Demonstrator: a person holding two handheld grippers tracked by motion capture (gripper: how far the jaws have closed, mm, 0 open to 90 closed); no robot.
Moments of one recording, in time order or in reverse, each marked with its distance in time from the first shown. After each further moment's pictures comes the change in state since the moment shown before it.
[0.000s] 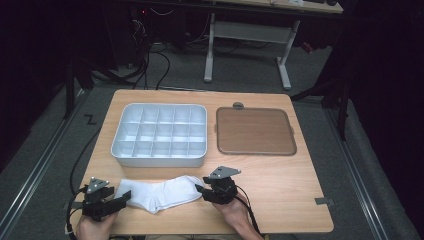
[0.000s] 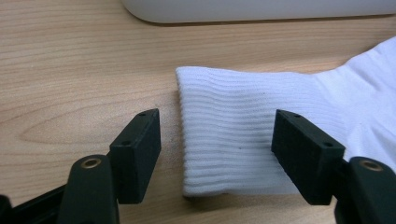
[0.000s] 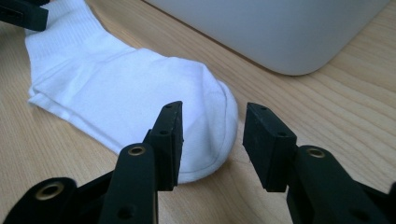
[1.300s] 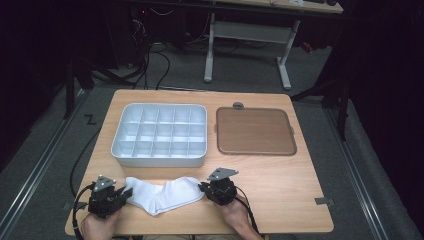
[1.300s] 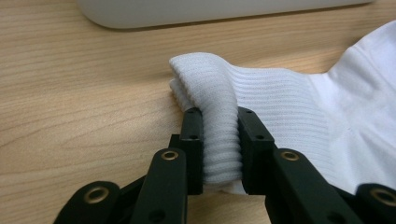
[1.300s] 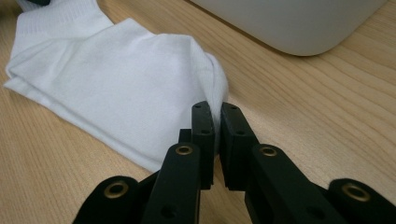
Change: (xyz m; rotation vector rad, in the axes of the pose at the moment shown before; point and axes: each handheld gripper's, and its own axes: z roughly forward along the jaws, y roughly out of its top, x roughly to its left) left arm -0.010 -0.003 0.005 0.043 -0.075 0.028; right arm -0.002 -0.006 0.005 0.049 0.003 -0.024
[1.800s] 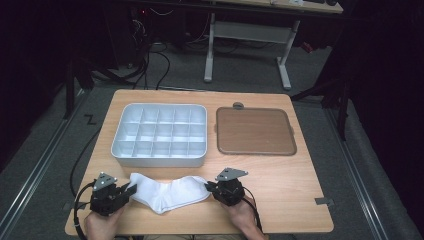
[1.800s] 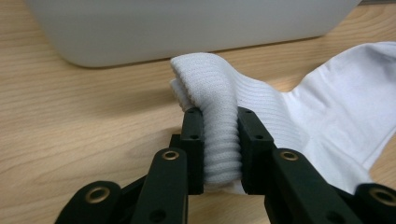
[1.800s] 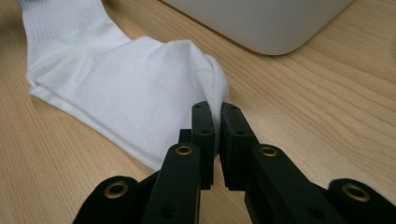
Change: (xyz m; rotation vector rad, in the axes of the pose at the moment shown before) left arm -0.022 0.009 -0.006 -0.031 -0.097 -0.013; right arm -0.008 -0.006 -0.022 -0.031 -0.014 0.011
